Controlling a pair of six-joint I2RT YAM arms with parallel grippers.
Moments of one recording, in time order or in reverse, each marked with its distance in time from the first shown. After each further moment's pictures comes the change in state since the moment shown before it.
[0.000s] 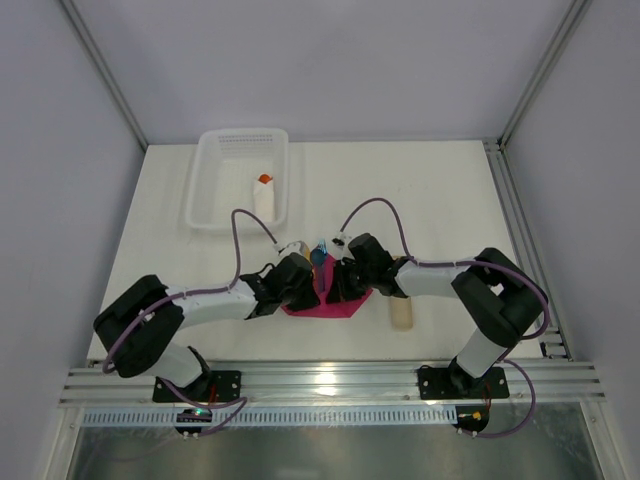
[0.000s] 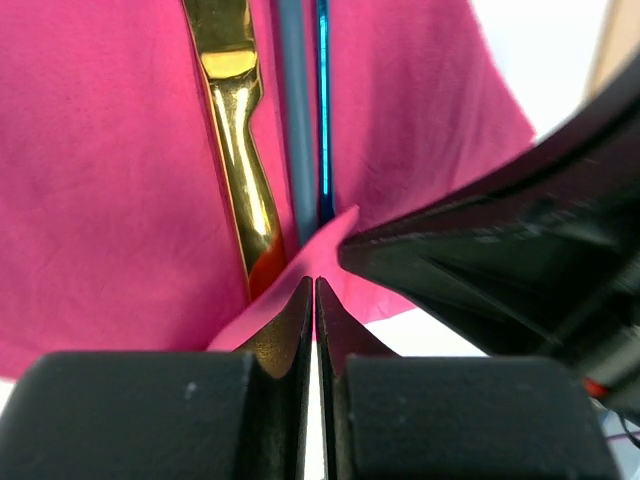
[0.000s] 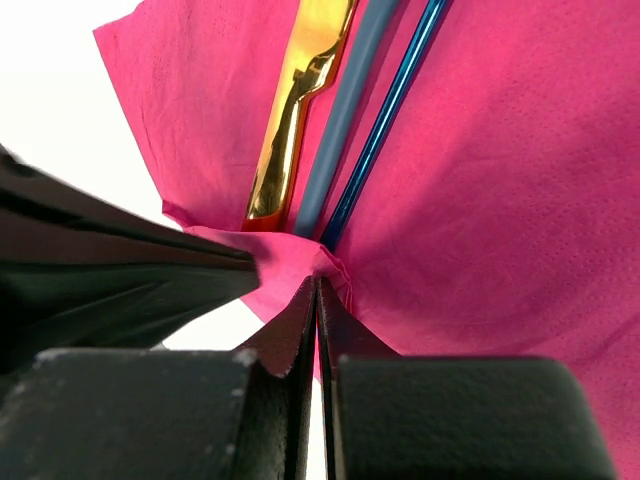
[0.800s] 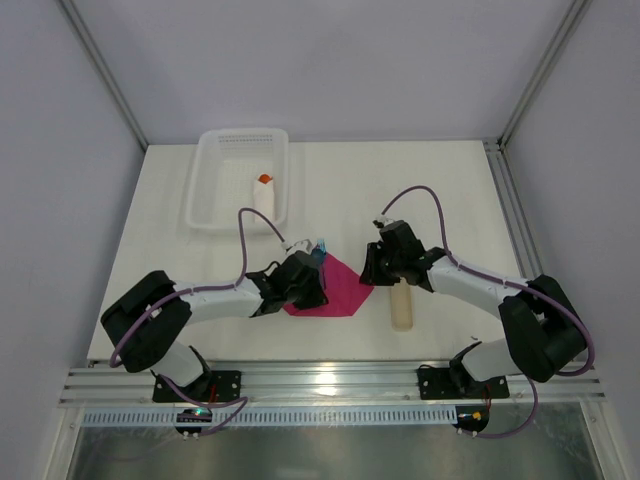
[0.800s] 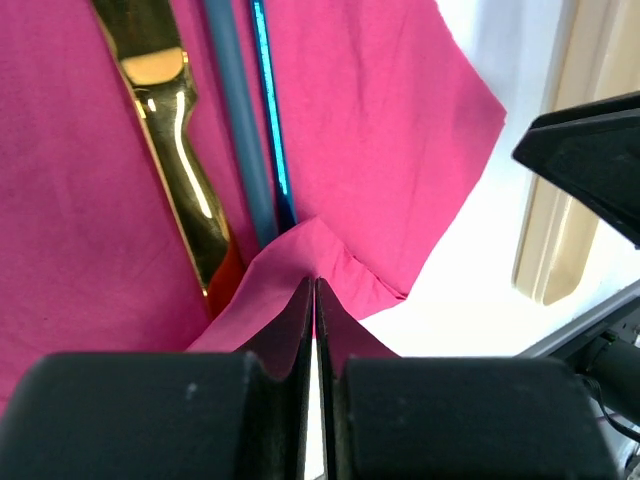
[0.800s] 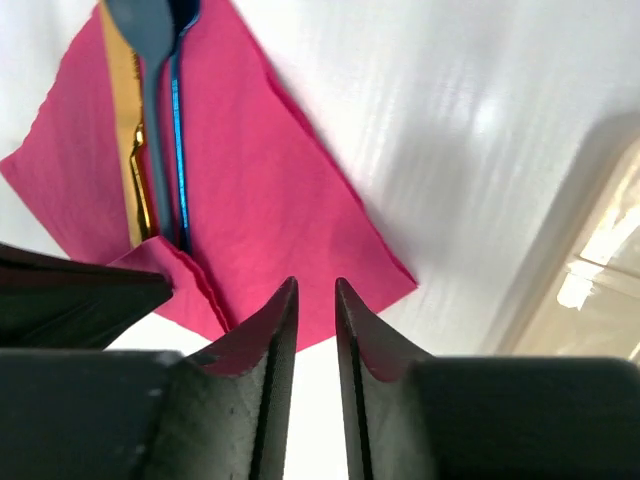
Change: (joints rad) left arm -0.011 0.077 0.035 0.053 0.043 -0.004; right arm -0.156 -0.254 -0.007 -0.294 0.245 -0.010
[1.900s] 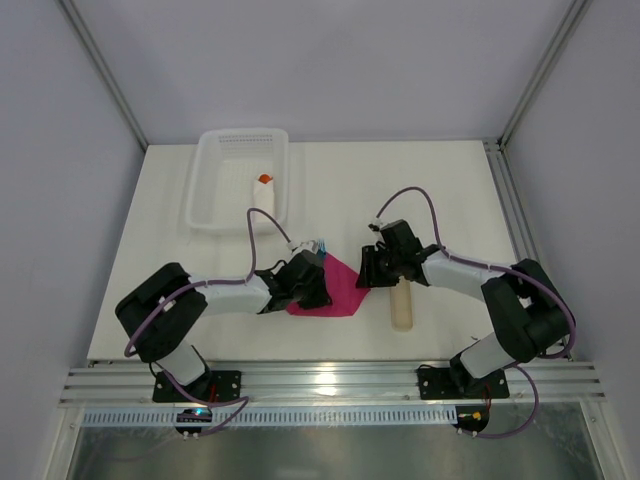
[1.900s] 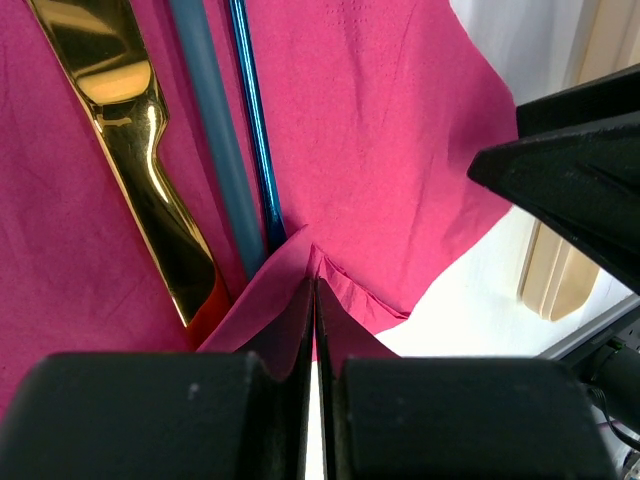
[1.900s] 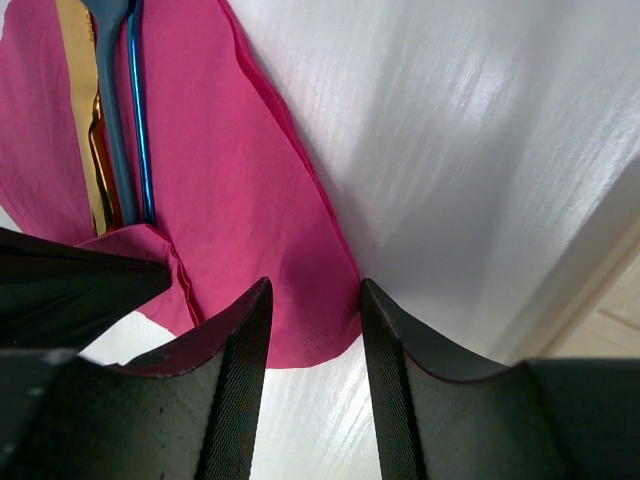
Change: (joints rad) left arm -0.004 0.089 0.040 0.027 0.026 -0.005; right arm -0.064 0.115 0.003 0.037 -0.111 -0.104
